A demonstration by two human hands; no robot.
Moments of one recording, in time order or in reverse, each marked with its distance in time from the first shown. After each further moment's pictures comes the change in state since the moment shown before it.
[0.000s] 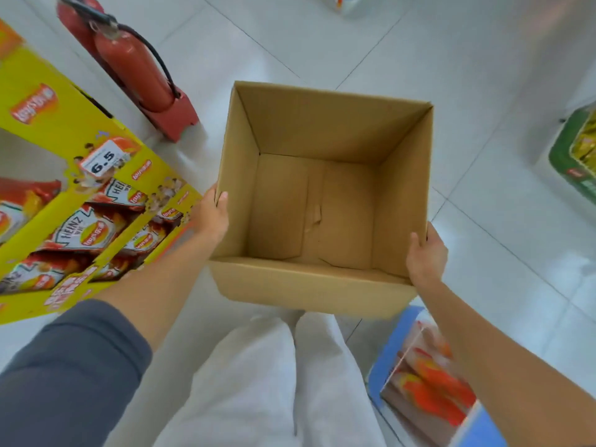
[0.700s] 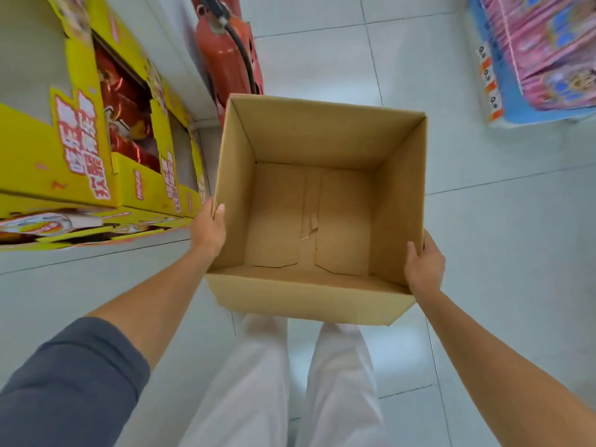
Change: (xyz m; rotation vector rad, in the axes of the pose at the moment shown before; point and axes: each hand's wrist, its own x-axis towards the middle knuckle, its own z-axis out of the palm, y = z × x) left_hand 0.239 0.020 0.063 -0.244 0.391 -0.558; right_hand 0.357 -0.294 0.208 -0.352 -0.452 -0.498
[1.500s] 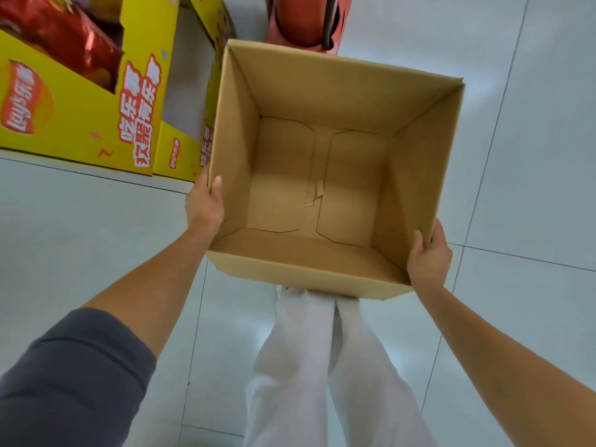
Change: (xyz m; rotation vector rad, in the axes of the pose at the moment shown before) left_hand 0.113 -0.120 0.132 -0.048 0.284 -0.239; right_hand 0.196 0.017 0.200 -0.167 -0.193 -0.279
